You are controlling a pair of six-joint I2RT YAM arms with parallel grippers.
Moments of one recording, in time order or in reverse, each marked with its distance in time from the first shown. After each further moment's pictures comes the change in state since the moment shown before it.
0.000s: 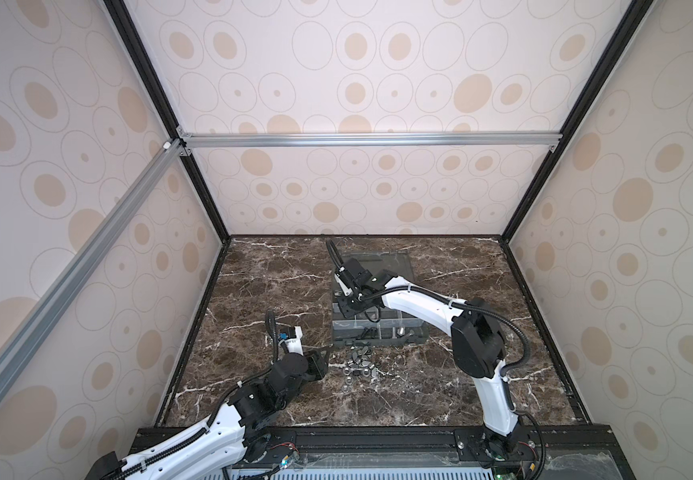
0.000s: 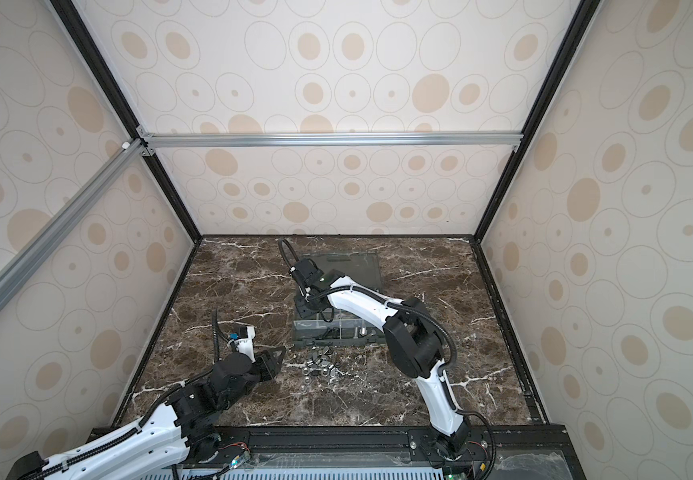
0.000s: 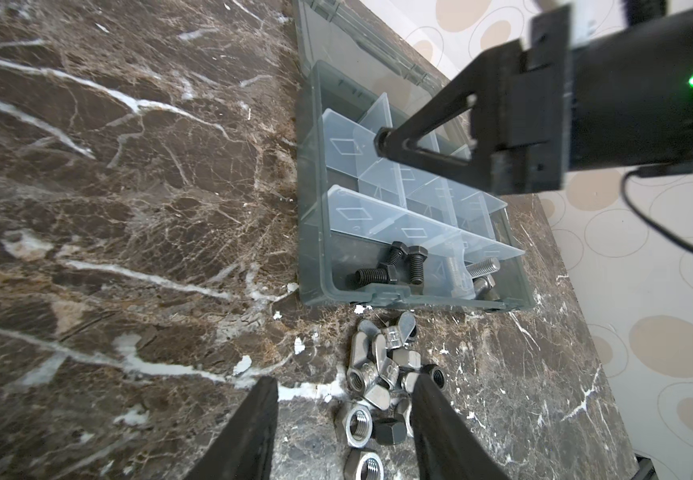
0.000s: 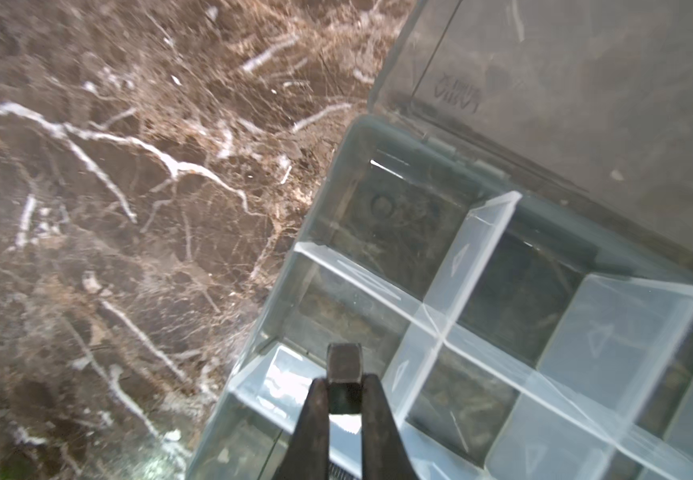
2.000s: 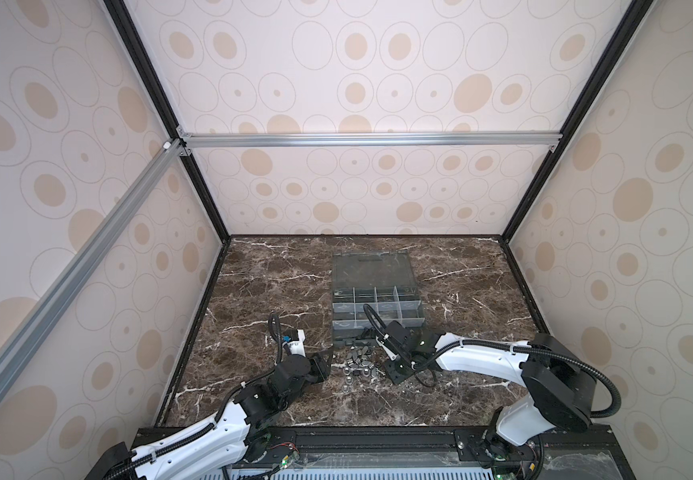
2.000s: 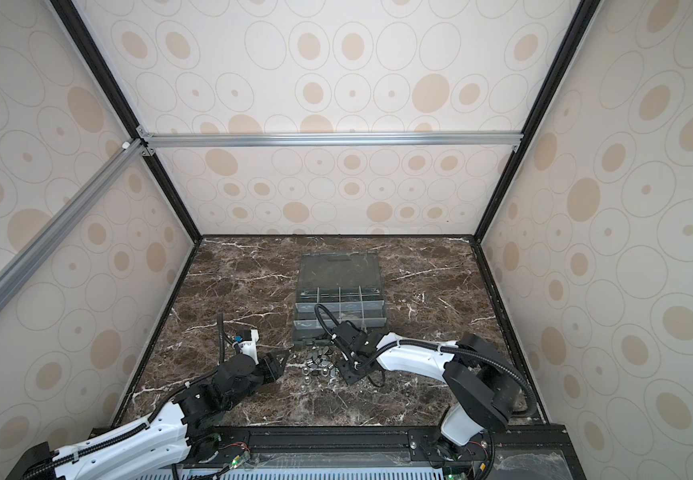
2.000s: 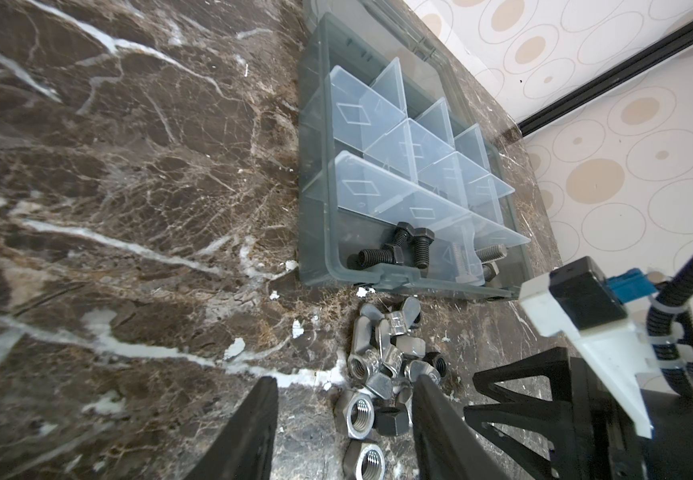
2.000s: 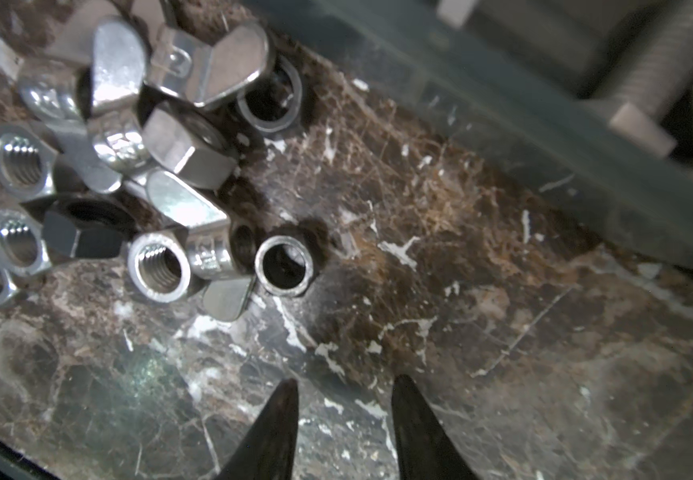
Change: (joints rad) left arm 0.000 0.068 -0.045 0.087 0.045 -0.052; right arm 0.110 -0.566 -0.942 0.183 -0.012 0.063
